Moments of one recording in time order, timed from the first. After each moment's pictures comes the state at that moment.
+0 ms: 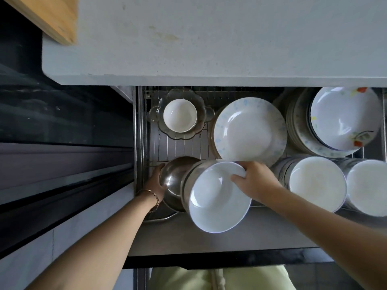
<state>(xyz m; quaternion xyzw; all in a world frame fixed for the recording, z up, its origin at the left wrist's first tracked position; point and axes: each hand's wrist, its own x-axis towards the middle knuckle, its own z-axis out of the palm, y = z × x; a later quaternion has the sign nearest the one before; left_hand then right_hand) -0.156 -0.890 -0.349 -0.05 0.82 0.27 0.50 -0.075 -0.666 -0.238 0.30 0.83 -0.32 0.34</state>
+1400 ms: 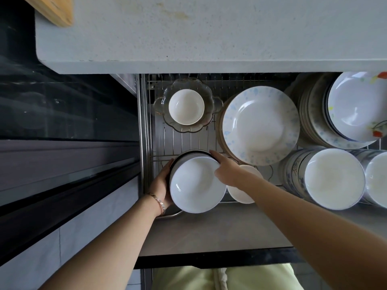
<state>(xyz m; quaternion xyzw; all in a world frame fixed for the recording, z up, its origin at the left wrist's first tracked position) -0.151 -0.887 -0.347 -0.39 0.48 0.57 0.54 -0.109 -0.714 -0.318 0.37 0.69 -0.46 0.42</state>
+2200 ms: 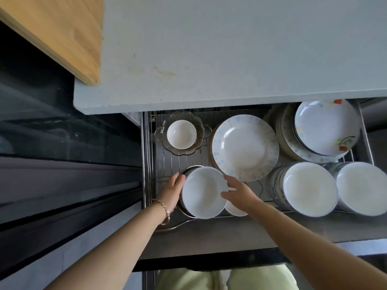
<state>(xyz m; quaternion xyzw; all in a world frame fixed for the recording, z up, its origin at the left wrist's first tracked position) -0.157 -0.851 -0.269 -0.10 0.76 0.38 0.51 -0.057 -0.691 -0.268 0.40 0.69 -0.53 0.29</state>
